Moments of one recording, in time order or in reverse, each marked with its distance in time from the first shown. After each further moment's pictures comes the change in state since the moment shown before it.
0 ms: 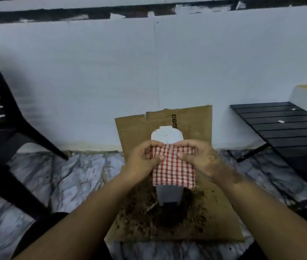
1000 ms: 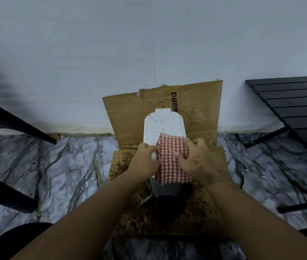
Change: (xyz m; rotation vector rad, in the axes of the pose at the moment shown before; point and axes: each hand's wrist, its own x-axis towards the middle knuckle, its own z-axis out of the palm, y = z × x) left_hand 0.103 -0.125 0.047 0.699 -0.086 -0.228; right_hand 0.098 0.140 -0.003 -0.754 0.095 0.155
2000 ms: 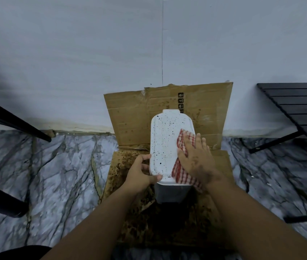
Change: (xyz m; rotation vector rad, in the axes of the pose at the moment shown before) left_hand 0.011 -0.092 0.034 -0.818 -0.099 -0.223; right_hand 0.048 -0.003 0.038 -0.251 -0.138 -0.021
